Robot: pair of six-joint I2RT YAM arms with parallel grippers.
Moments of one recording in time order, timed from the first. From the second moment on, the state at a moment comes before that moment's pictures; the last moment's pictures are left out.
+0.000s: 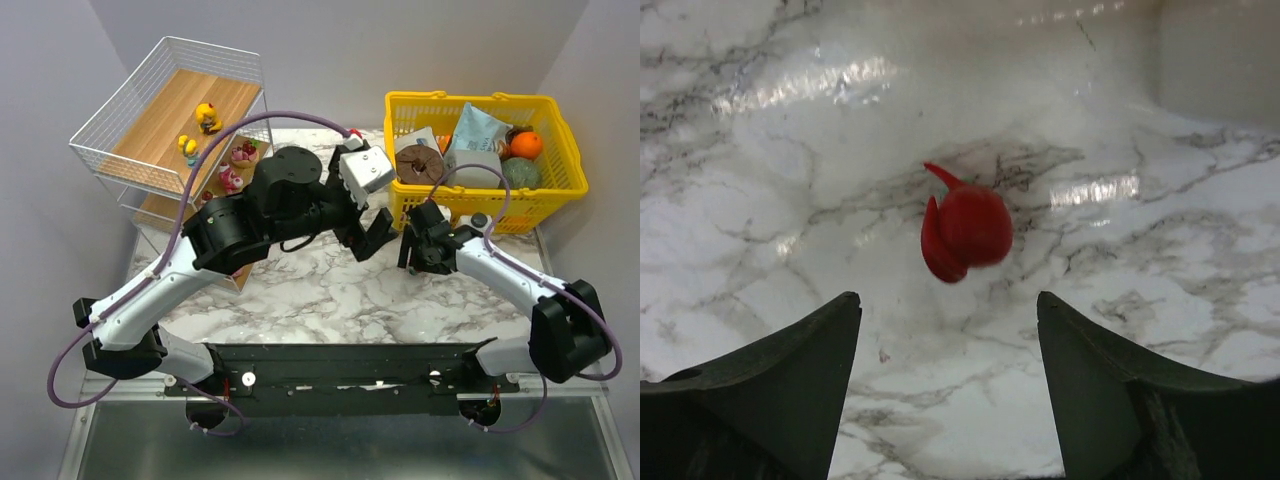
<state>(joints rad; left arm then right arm) -1.09 1.39 1.93 -0.76 0.06 0.03 0.46 1.35 0.86 -0.65 0.24 0.60</state>
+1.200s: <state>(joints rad) -1.12 1.30 1.63 -0.68 -0.10 -0.09 0.78 1.56 0.95 -0.46 -0.04 0.22</state>
